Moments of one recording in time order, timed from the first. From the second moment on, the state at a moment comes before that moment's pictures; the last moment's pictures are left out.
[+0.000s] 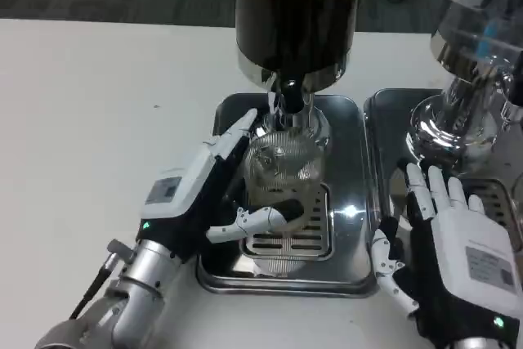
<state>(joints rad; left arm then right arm) -0.50 0.30 -0.43 1.19 0.70 -0.83 0.67 0.36 -0.12 0.38 -0.32 -1.06 0.31 -0.26</state>
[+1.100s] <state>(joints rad) -0.29 0.38 -0.13 0.76 -0.16 -1.08 -0.21 0.31 -0.19 0.34 -0.28 -0.89 0.21 -0.23</state>
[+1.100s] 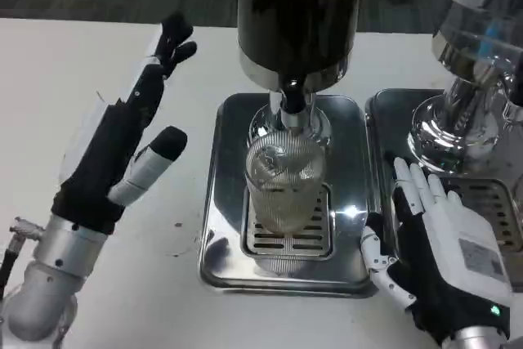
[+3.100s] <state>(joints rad) -0.33 0.30 -0.16 0.44 0.05 -0.97 -0.47 0.33 -0.12 0.32 -0.26 -0.79 0.20 -0.26</state>
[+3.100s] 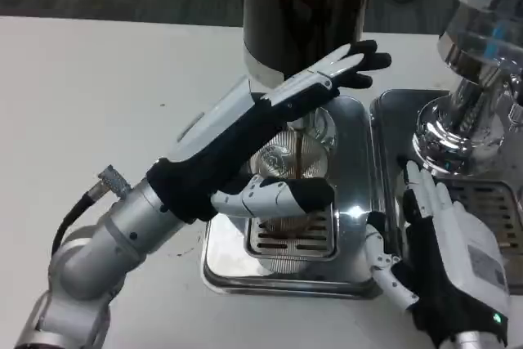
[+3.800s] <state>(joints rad) -0.34 0.31 -0.18 0.45 0.05 -0.98 -0.43 0.23 -0.13 0.26 -0.19 -0.41 0.06 -0.08</state>
